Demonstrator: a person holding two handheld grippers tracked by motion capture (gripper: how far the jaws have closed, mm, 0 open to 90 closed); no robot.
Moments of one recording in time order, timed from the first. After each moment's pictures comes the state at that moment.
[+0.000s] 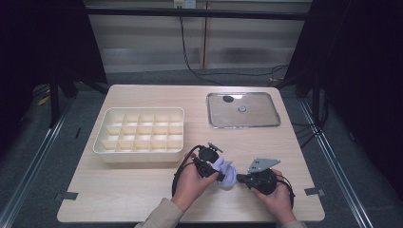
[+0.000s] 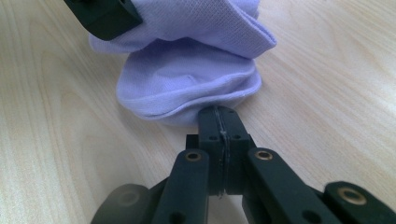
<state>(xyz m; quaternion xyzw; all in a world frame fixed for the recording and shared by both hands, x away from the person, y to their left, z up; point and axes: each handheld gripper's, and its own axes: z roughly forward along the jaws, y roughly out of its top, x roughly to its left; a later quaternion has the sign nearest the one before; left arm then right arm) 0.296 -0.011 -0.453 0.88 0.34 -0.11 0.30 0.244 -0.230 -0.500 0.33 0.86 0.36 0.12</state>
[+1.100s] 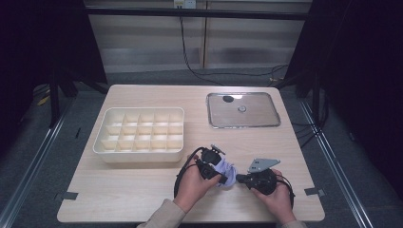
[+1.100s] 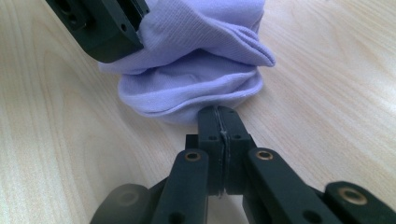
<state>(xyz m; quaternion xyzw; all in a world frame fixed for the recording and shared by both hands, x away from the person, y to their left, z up) 0.294 -0.017 -0.458 0.89 0.34 -0.11 0.30 0.244 -0.230 -0.500 0.33 0.87 0.36 0.12</state>
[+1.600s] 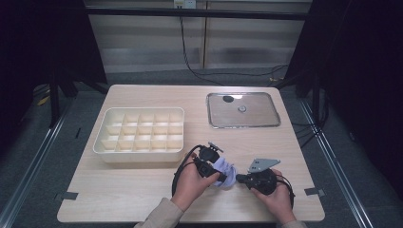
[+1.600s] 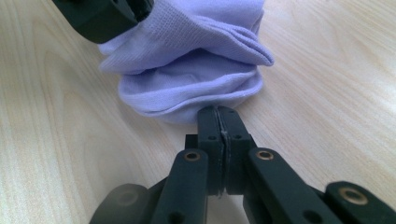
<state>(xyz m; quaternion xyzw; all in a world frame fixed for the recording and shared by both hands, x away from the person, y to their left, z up) 0.296 -0.012 -0.449 0.88 0.34 -0.11 0.30 0.244 -0.230 -0.501 0.32 0.86 0.36 0.12</state>
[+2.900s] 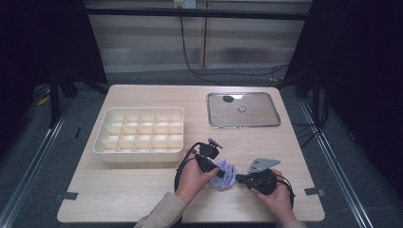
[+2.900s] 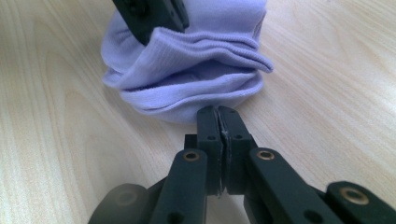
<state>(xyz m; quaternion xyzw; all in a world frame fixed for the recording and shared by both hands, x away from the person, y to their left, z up) 0.314 -0.017 -0.467 0.88 0.37 -0.12 0.29 0.244 -0.230 -0.501 0.32 0.86 0.37 0.12</state>
